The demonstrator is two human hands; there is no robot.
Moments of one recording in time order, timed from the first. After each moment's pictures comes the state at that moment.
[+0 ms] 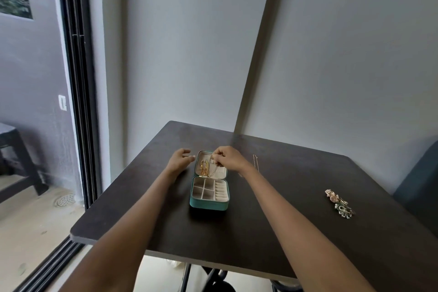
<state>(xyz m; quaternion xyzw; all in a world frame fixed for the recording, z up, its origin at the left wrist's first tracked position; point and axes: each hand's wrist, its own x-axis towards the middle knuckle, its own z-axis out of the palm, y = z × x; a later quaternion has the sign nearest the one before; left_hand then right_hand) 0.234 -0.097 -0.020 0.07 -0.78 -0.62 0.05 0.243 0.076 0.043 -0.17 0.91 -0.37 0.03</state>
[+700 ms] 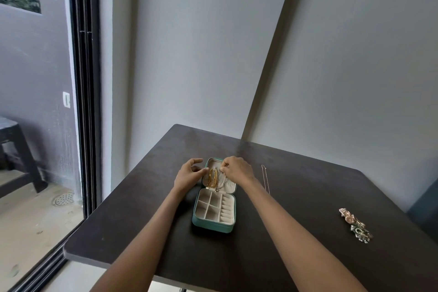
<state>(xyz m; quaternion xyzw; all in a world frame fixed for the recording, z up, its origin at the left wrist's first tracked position) 0.214 -0.093 -0.057 0.03 -0.76 -0.64 0.08 0.201 0.067 0.019 -0.12 0.98 -0.13 -0.06</state>
